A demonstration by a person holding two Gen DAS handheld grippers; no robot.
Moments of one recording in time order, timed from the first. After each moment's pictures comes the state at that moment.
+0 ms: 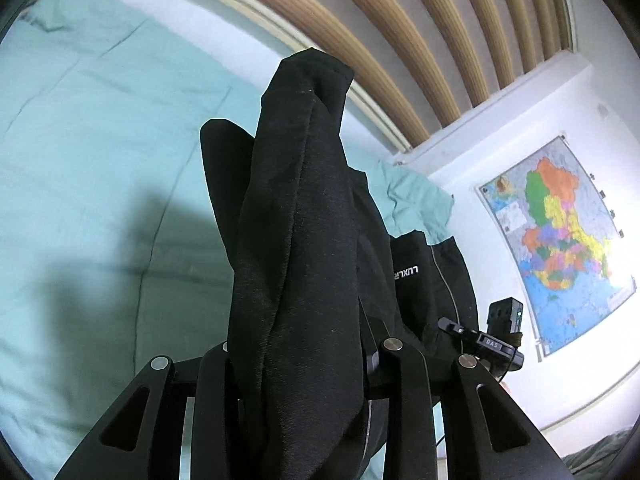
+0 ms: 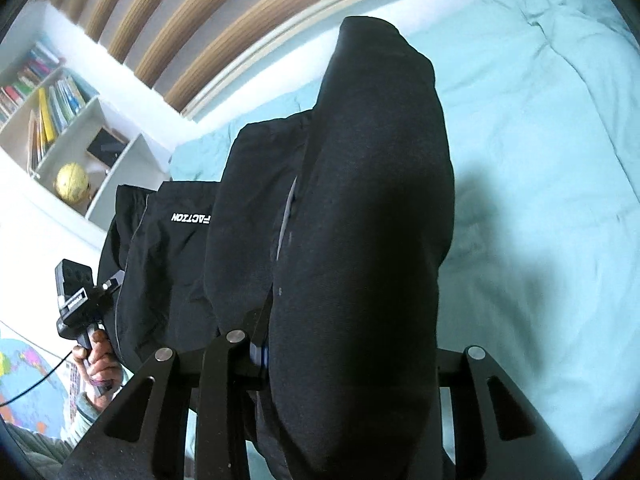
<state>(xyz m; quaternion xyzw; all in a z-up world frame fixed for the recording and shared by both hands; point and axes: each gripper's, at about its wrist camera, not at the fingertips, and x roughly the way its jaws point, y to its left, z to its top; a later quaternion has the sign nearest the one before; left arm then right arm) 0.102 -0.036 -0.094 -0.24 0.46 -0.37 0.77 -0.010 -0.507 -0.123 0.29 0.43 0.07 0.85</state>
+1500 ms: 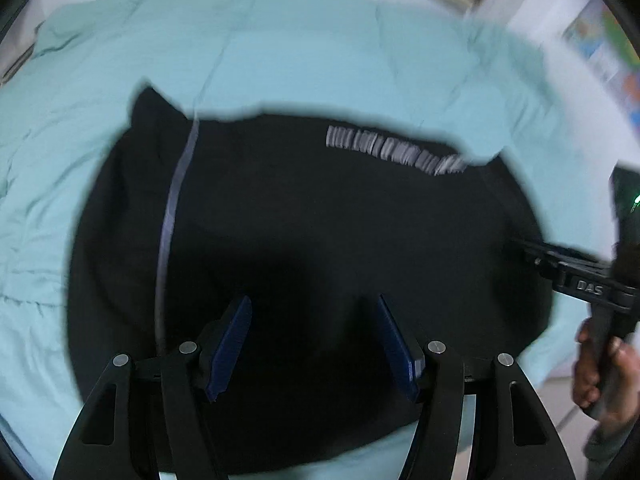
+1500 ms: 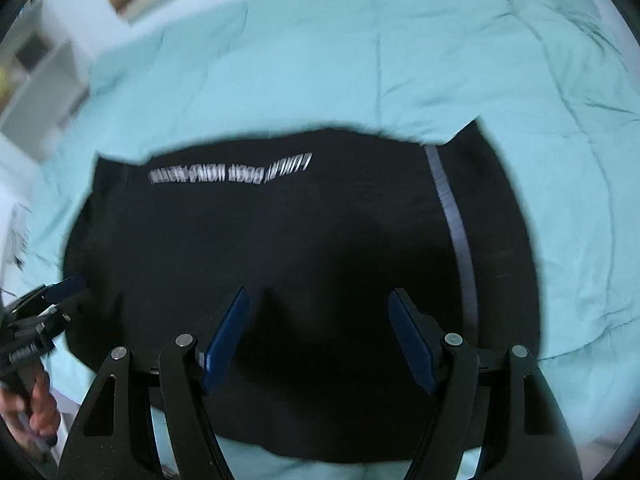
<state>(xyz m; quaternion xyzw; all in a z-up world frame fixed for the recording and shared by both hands) -0.037 -0.103 -0.203 0.05 0.58 -0.23 0.78 -0.039 -0.380 -0.222 0.15 0.56 -0.06 0.81</state>
